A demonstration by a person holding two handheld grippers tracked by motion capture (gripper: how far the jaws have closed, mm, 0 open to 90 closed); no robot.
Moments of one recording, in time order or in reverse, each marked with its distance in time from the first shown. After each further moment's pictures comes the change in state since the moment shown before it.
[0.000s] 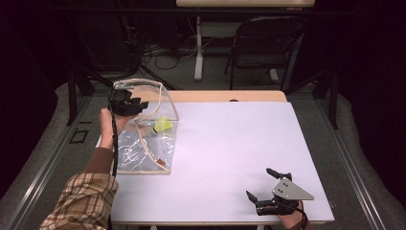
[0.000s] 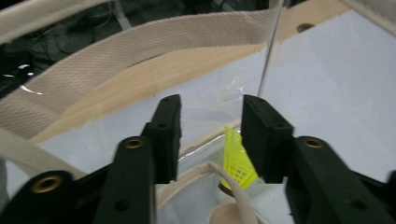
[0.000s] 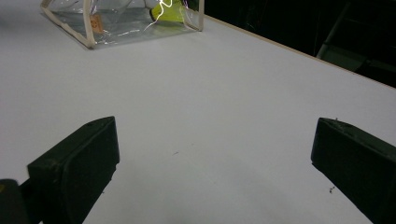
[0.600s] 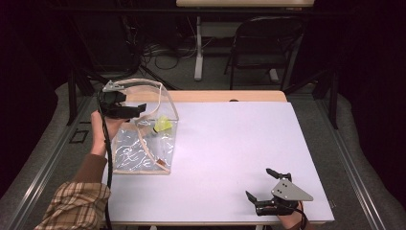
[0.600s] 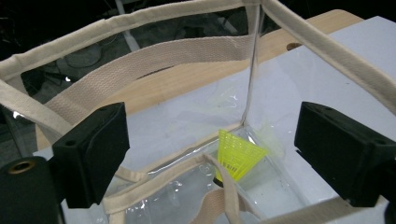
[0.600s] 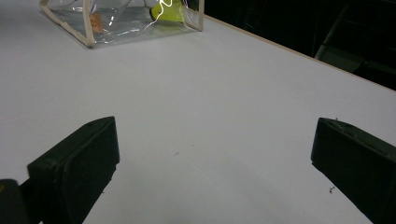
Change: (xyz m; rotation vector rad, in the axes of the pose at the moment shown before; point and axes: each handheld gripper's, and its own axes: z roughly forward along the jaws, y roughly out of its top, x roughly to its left) left arm -0.009 -0.003 -0.038 -0.059 0.010 0.009; right arm 0.002 0.001 0.000 0.003 -0.006 -0.005
